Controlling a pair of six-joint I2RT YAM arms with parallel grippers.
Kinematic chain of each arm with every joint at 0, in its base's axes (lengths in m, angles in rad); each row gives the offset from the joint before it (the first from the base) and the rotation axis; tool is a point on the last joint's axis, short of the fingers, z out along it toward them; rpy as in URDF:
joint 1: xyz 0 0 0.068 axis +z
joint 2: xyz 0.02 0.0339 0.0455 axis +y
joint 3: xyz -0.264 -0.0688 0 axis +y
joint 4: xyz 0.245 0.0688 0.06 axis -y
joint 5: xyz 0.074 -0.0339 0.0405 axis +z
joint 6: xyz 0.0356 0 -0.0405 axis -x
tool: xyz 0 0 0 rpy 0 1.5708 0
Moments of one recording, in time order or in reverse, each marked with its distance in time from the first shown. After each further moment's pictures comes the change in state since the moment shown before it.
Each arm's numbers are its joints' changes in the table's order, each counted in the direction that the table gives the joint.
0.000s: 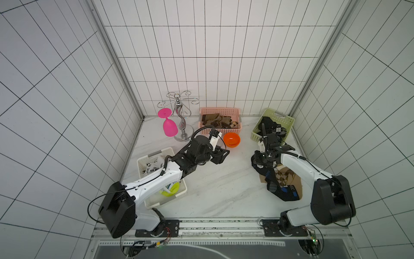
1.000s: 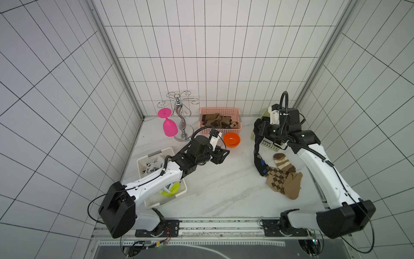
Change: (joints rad) left arm 0.000 0.000 0.000 0.000 -0.005 -0.001; right arm -0.001 -0.103 -0.470 -0.032 0.007 0.003
